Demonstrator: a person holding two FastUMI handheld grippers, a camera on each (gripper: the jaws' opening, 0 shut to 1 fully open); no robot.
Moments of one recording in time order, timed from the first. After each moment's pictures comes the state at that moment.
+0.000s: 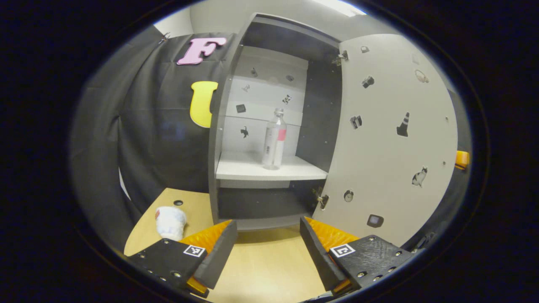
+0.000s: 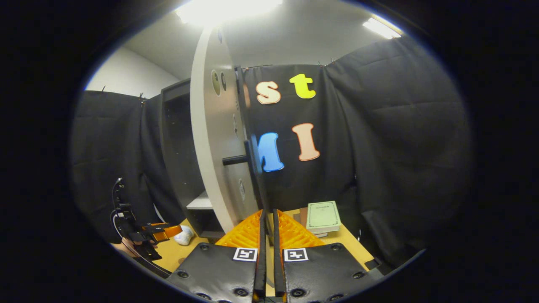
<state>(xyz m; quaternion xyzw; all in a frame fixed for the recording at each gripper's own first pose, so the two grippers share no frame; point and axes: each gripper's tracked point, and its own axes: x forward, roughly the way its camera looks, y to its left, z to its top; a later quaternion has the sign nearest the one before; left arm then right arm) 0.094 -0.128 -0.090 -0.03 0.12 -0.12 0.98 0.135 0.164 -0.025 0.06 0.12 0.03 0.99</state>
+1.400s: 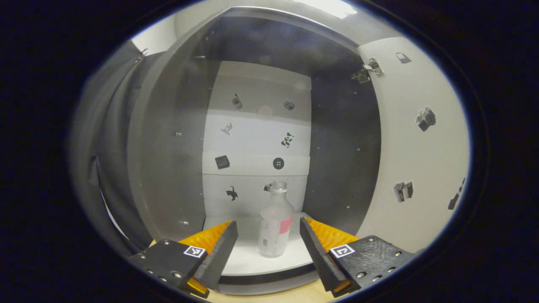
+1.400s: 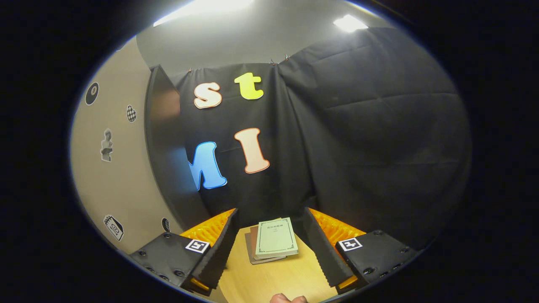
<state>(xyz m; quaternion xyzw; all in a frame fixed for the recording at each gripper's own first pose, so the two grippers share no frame) 0.314 -0.173 0.041 0.01 0.03 -0.12 0.99 0.304 0.021 -0.054 0.09 0.11 -0.09 0.99</state>
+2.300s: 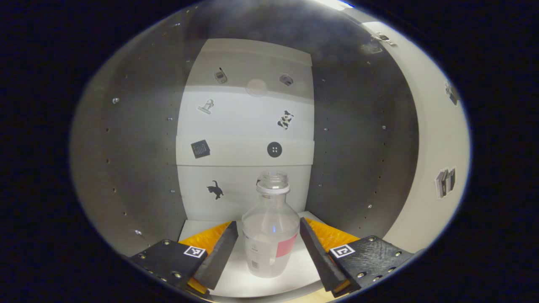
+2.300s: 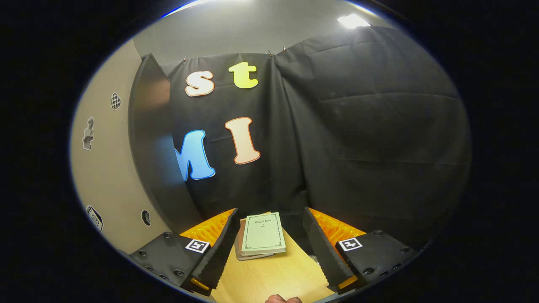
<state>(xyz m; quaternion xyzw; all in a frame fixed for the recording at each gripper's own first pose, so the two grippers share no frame) 0.394 -0.204 -0.004 0.01 0.07 -0.13 0.99 0.321 -0.005 -0.073 0.07 0.15 -0.10 0.98</state>
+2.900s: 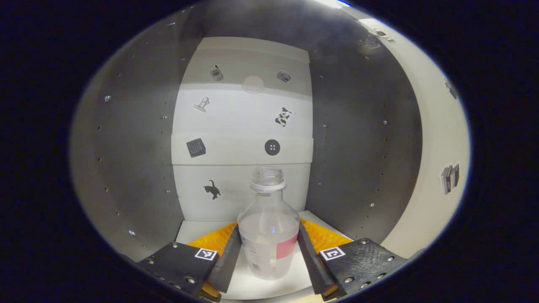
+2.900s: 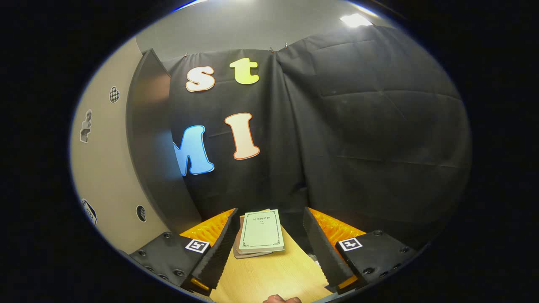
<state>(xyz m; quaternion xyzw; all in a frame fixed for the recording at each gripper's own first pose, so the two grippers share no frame) 0.397 -0.209 -0.005 0.01 0.06 -0.14 0.99 0.324 -0.010 -0.087 0.07 0.16 -0.09 0.98</state>
